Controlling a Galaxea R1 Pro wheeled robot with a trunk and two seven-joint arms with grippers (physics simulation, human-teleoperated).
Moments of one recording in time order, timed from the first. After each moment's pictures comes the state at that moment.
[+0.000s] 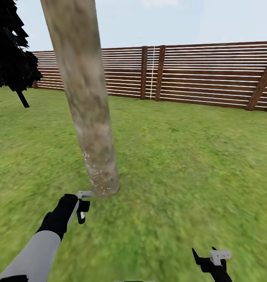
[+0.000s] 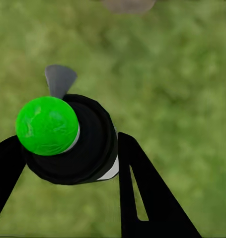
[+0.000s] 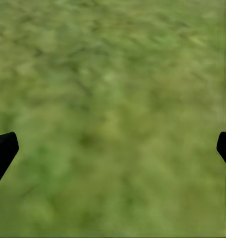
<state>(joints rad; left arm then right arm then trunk) -0.71 0.01 0.11 -0.77 -0.23 0.79 -0.09 -0.42 -0.11 -1.06 -0.22 0.87 -0.67 0.33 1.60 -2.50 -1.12</state>
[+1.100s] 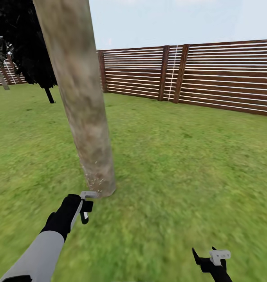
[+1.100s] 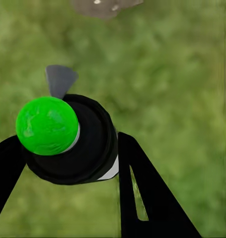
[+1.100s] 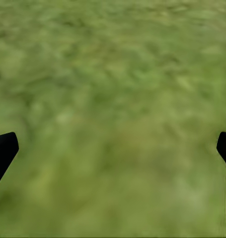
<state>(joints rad) -0.71 -0.02 0.11 -0.77 -0.22 0.78 -0.08 -0.42 -0.11 -1.06 -0.22 0.87 -0.68 0.33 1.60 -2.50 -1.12</state>
